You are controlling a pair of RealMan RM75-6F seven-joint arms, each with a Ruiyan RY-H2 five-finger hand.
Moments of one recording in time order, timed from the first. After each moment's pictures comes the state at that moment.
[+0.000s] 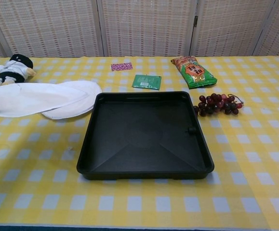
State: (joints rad) left arm -0.25 -1.65 -0.01 -1.17 1.85 1.74 0.22; right arm 0.09 -1.10 -0.01 -1.65 -1.59 1.43 -0.06
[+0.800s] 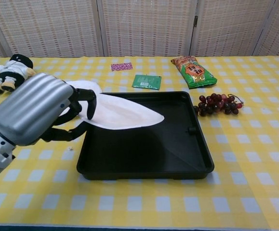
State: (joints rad) left arm -0.46 -1.88 -0.07 -1.15 1.84 1.49 0.35; right arm 0.08 -1.08 0.00 -1.65 -1.57 1.45 -0.01
